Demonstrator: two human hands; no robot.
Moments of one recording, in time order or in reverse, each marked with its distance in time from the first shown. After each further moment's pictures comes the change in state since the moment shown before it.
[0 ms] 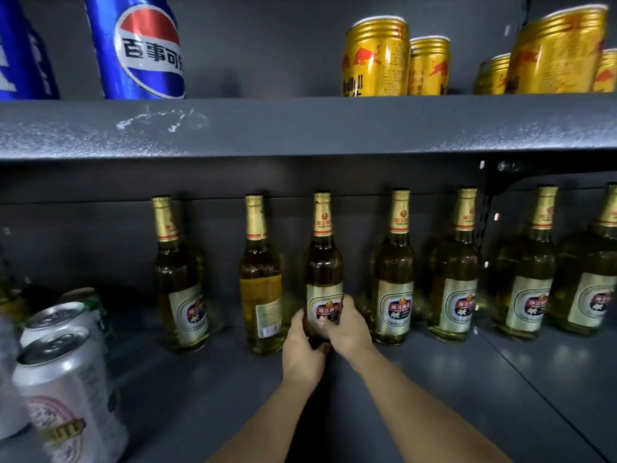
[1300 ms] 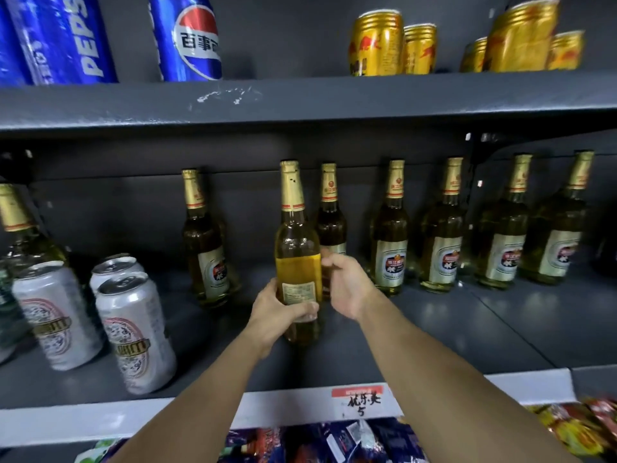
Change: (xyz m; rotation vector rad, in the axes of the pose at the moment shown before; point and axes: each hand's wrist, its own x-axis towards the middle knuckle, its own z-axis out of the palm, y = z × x) left_hand -0.055 0.024 -0.102 -0.189 -0.176 -0.041; right_hand -0.074 -0.056 -0.024 0.984 -0.419 0.163
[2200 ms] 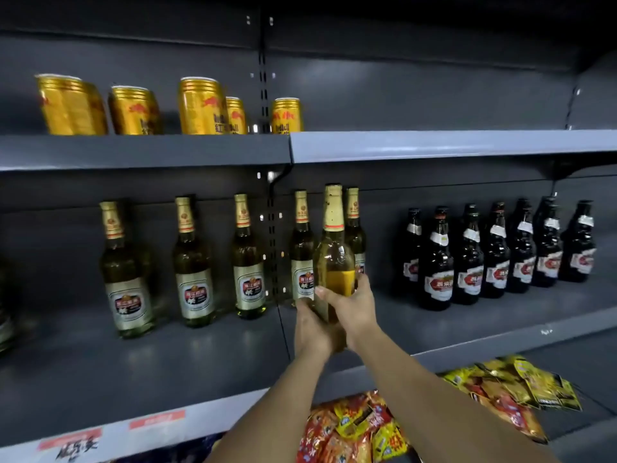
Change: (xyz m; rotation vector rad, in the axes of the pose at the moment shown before) left_hand -0.050 0.090 0.448 0.091 0.003 0.030; right_hand -0.169 -0.131 -0.331 -0.318 0.615 -0.379
